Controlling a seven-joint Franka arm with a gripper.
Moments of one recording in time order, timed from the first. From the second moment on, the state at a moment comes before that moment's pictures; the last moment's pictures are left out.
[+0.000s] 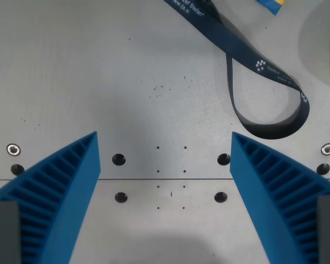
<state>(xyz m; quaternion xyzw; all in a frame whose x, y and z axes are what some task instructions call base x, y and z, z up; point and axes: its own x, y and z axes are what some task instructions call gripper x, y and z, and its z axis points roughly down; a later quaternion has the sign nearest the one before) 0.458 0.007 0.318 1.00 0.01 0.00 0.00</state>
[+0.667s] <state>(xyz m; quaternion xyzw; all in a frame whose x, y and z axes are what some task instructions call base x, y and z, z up) 0.436 0.007 0.313 1.00 0.01 -0.03 0.00</state>
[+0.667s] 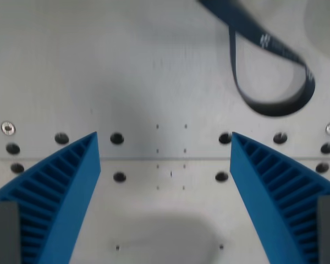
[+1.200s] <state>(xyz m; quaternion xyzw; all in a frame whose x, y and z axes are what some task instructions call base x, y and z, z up) 0.392 0.007 0.308 1.00 0.01 -0.04 0.00</state>
